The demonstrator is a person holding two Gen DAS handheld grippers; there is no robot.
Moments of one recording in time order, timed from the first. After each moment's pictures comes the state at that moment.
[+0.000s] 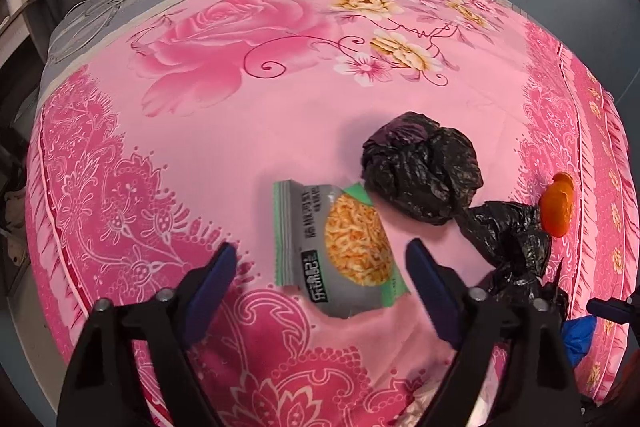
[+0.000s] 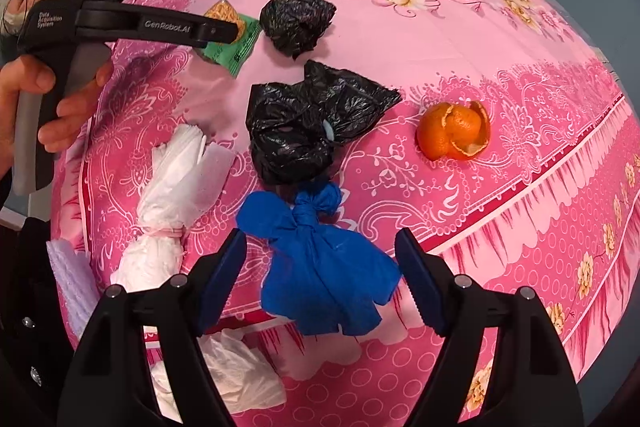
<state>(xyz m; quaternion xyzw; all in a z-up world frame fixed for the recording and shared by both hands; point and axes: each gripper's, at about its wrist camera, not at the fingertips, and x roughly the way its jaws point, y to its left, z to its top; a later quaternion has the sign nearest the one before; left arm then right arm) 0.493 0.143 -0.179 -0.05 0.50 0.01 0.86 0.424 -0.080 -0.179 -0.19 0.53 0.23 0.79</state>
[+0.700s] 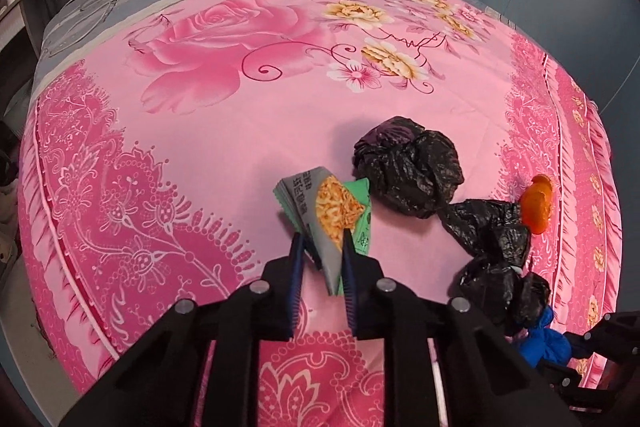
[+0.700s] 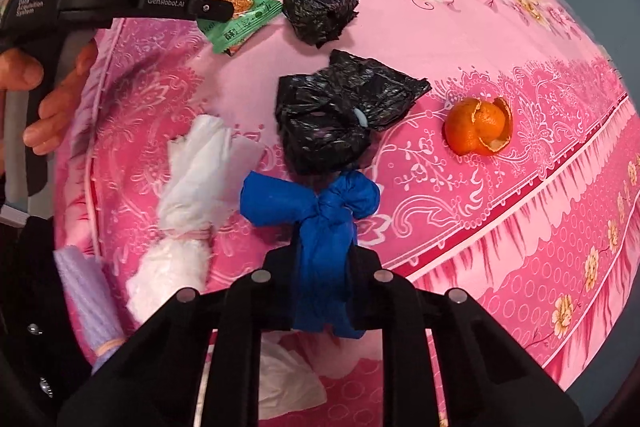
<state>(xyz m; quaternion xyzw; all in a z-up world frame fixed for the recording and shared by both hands) 0.477 0.153 -0.167 -0.08 0.49 -0.01 0.87 0.414 -0.059 -0.181 -0.19 0.55 0.23 0.78</state>
